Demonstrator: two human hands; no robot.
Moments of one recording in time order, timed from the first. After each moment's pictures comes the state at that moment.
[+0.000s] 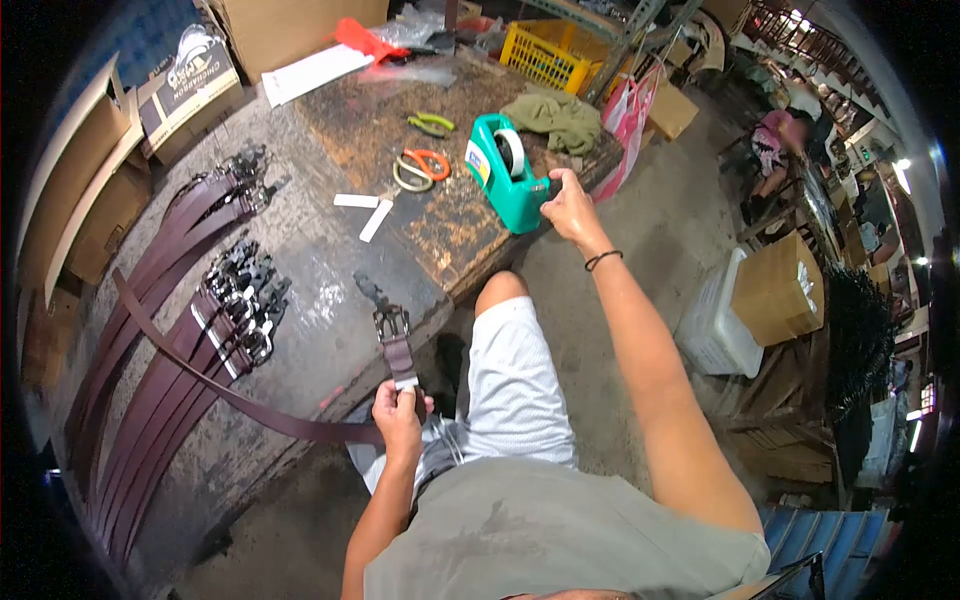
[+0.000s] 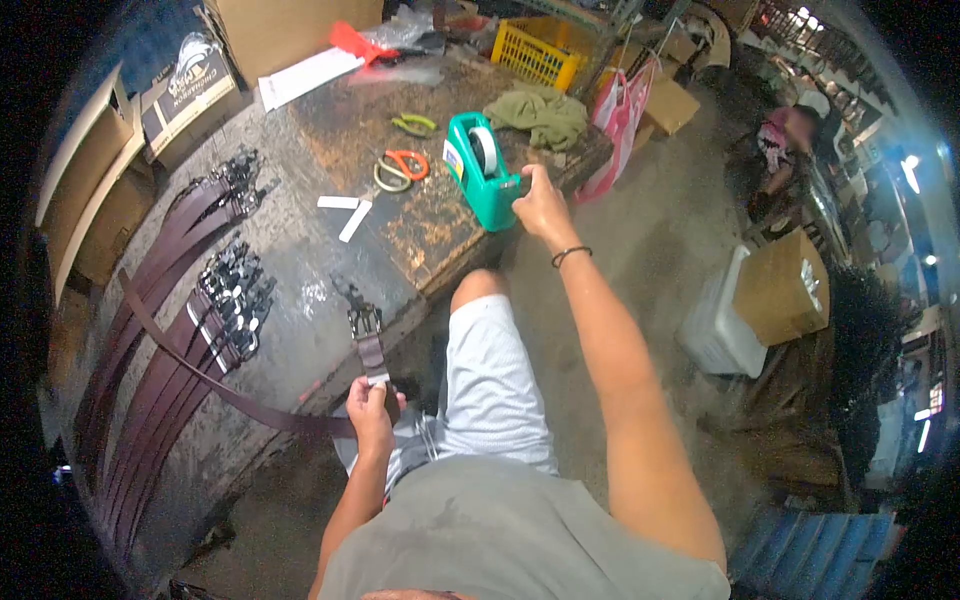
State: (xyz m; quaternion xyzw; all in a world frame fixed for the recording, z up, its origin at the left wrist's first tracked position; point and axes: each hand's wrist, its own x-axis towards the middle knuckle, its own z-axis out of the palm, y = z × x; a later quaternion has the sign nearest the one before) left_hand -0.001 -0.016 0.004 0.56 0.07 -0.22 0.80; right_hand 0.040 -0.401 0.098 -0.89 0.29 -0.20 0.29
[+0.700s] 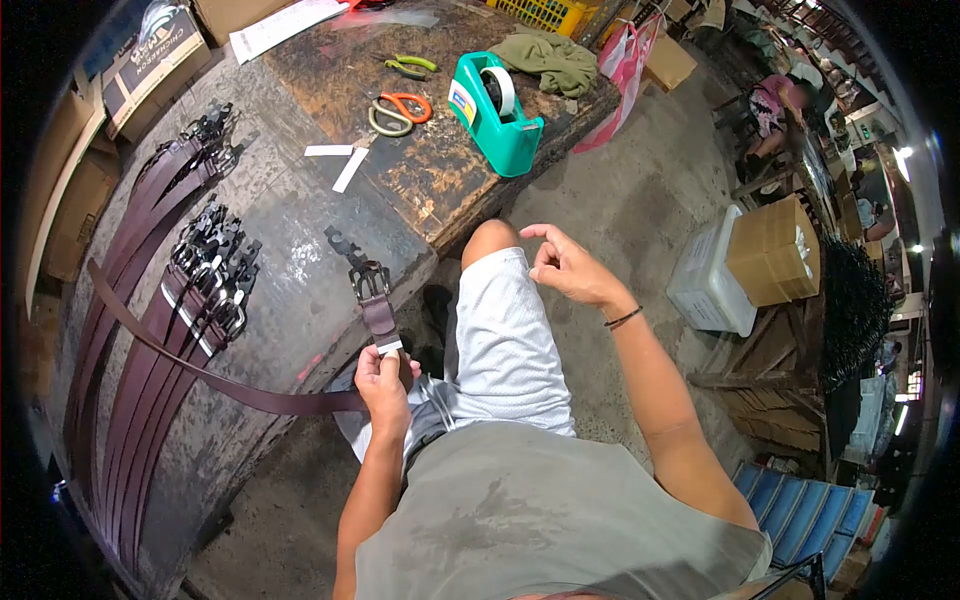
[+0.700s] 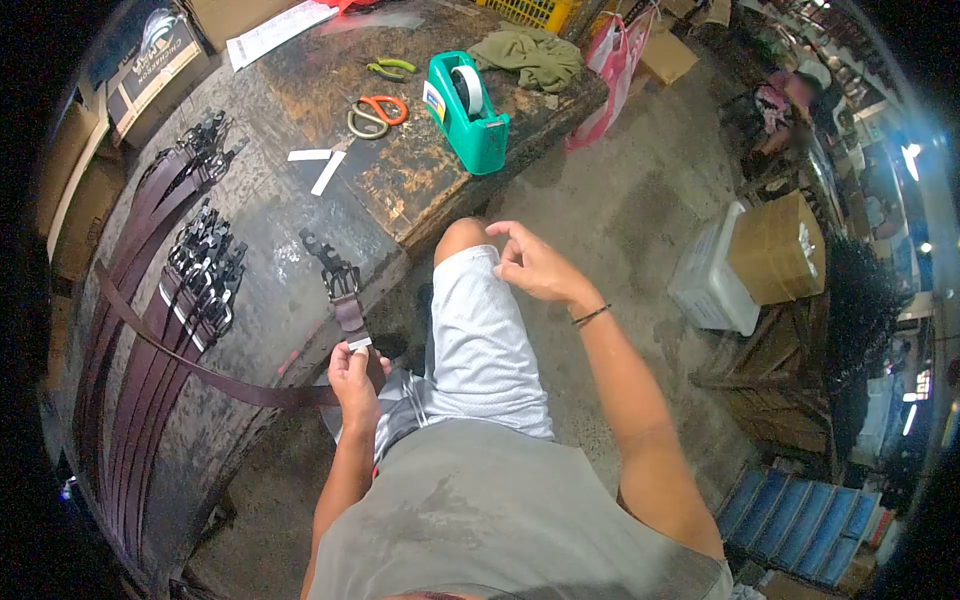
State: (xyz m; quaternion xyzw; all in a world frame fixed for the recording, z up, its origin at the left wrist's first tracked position) left_hand -0.002 -0.016 0.006 0.55 0.09 -0.24 0.79; right_hand -0.073 -0.317 0.087 -0.81 0.18 0.04 0.55
